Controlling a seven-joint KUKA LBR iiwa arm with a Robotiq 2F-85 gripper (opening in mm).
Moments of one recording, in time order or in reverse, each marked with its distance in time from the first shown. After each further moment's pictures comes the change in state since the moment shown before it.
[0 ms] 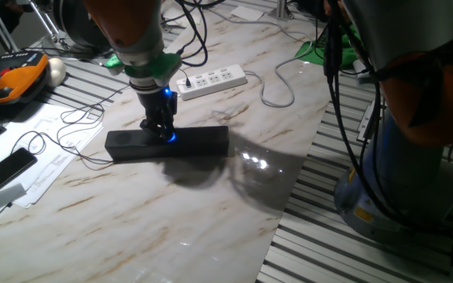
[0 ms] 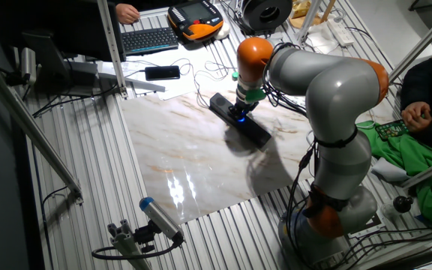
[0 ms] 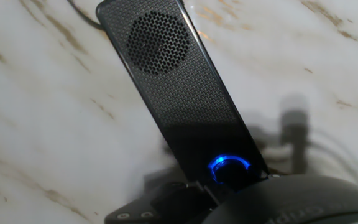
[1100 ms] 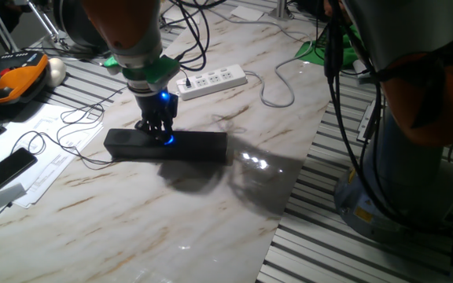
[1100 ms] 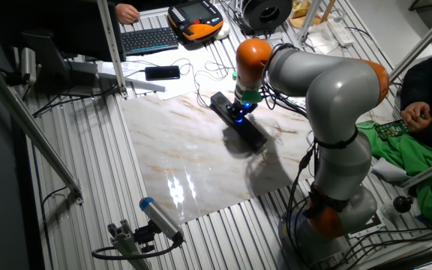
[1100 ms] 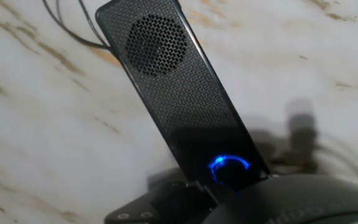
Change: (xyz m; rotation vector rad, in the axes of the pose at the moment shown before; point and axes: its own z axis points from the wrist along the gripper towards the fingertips) arm -0.001 0.010 -0.002 0.019 -0.014 0.112
